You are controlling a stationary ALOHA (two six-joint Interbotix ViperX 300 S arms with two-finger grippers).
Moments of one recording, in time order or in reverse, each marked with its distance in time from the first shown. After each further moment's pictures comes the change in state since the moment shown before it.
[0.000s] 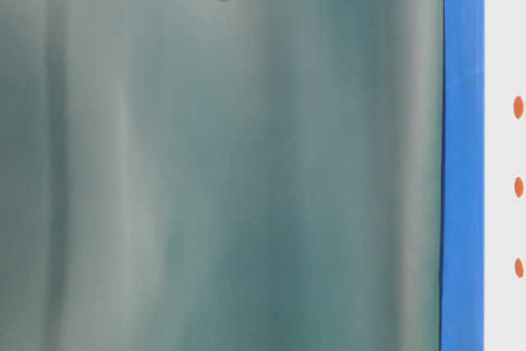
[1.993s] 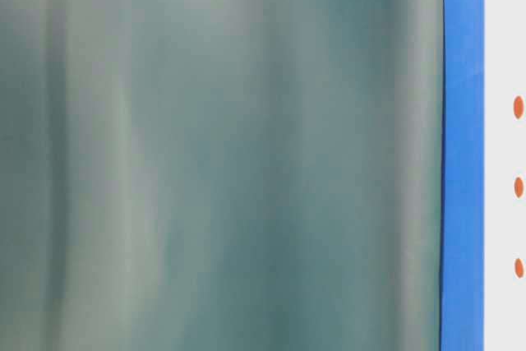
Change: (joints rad) left arm 0.000 -0.121 0.127 0.000 0.023 0.103; right arm -0.035 -0.279 0.347 0.109 0.043 0.011
